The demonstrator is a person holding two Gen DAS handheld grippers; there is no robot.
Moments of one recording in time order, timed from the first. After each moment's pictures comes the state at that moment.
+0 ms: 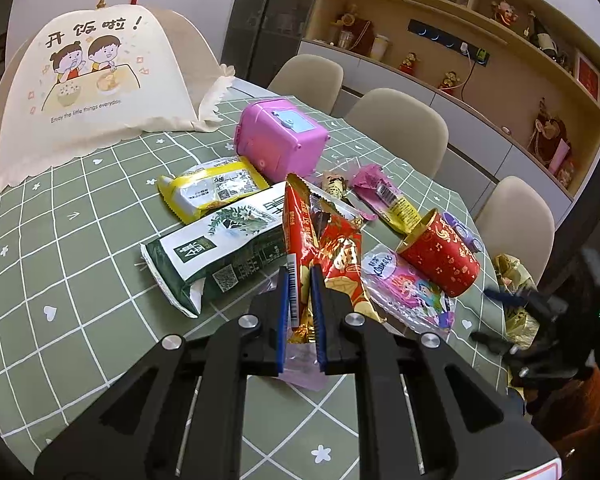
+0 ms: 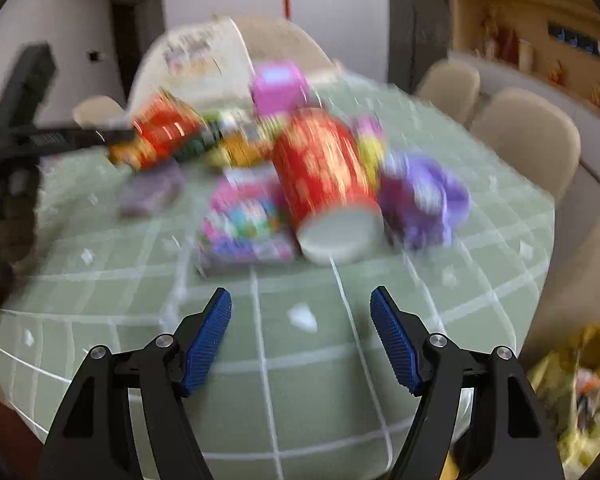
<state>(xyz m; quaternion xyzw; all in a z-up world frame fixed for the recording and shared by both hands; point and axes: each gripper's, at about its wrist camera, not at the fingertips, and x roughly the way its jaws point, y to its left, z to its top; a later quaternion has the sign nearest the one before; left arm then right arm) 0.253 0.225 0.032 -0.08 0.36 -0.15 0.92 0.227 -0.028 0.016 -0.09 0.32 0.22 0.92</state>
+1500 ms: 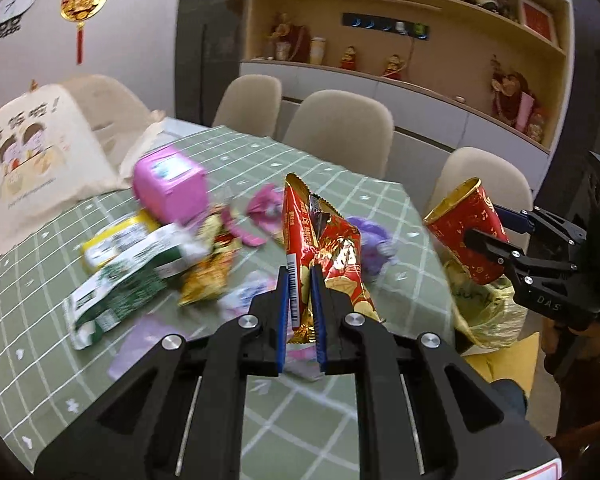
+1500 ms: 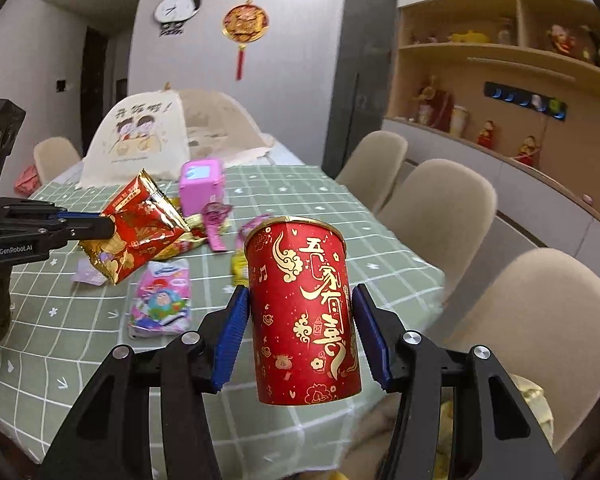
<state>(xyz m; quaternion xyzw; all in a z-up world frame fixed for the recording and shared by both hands) 0.228 0.091 0.071 0.01 0.31 -0.20 0.93 0.215 -0.119 0.081 -0.09 0.25 0.11 0.96</state>
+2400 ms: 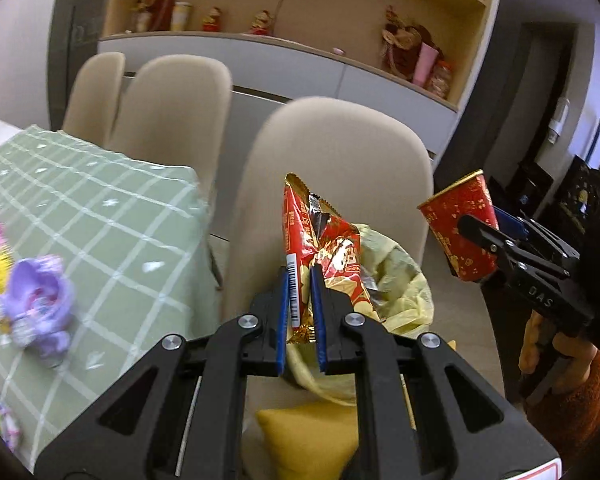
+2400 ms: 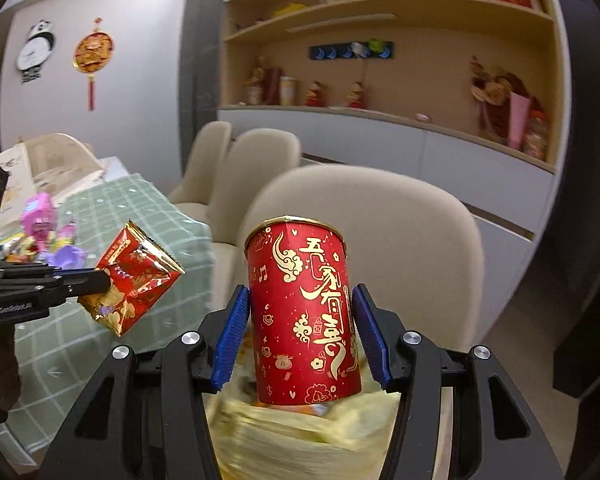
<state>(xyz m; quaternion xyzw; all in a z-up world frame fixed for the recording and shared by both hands) 0.267 -0.172 0.029 0.01 0.35 -0.39 0.85 0.162 -0.353 0.064 0.00 0.26 -0.12 0.96</state>
